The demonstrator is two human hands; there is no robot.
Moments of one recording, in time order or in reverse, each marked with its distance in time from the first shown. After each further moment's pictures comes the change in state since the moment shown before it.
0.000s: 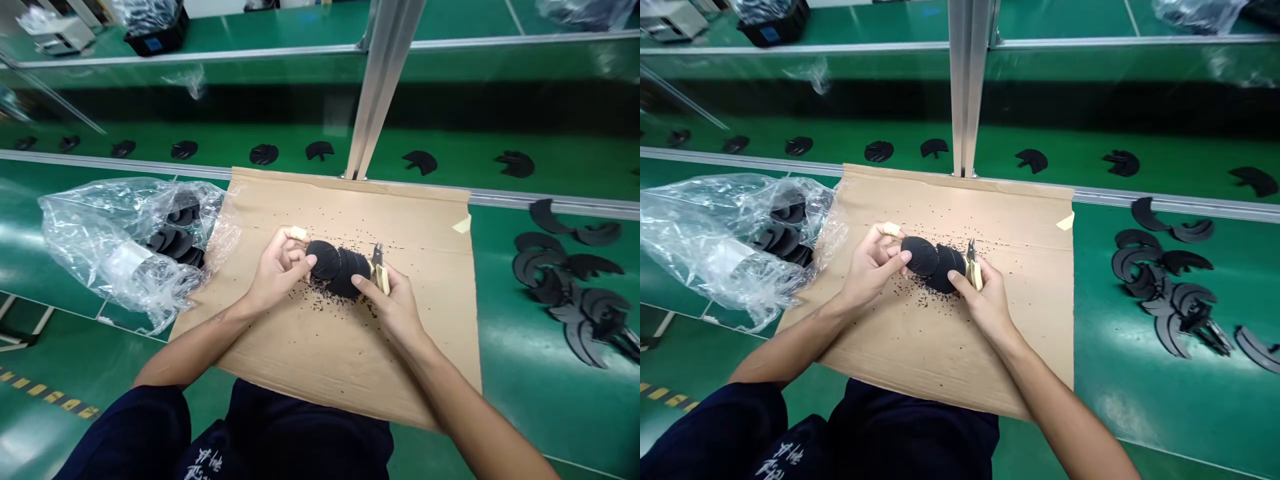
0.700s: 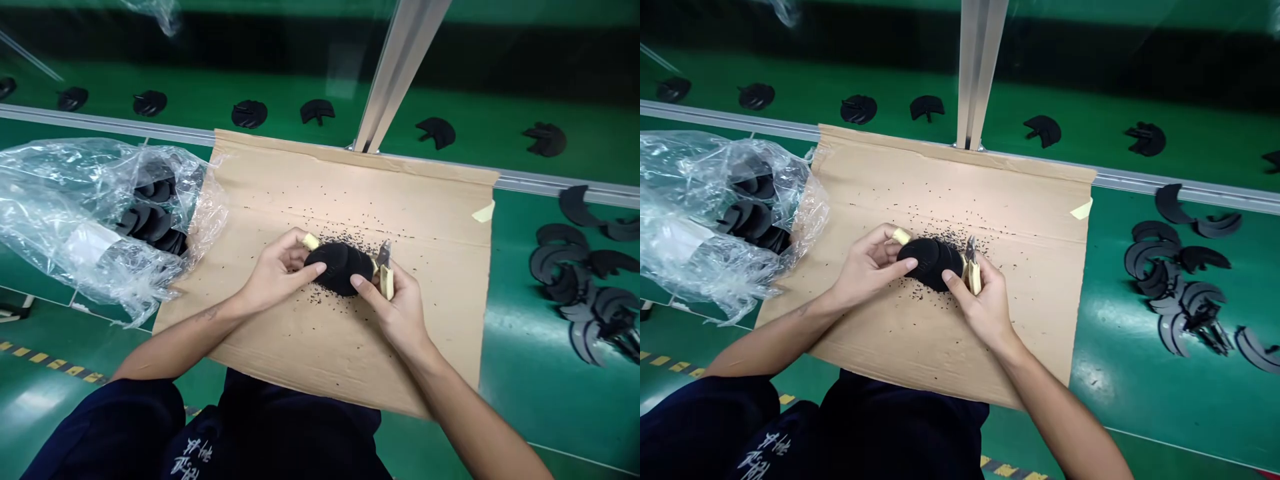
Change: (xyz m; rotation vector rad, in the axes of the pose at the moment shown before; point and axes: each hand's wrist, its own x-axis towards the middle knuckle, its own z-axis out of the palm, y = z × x) left_hand -0.009 -0.009 0.001 0.050 -0.046 -0.194; right_hand -0.003 0.006 0.001 -0.117 -0.018 -0.013
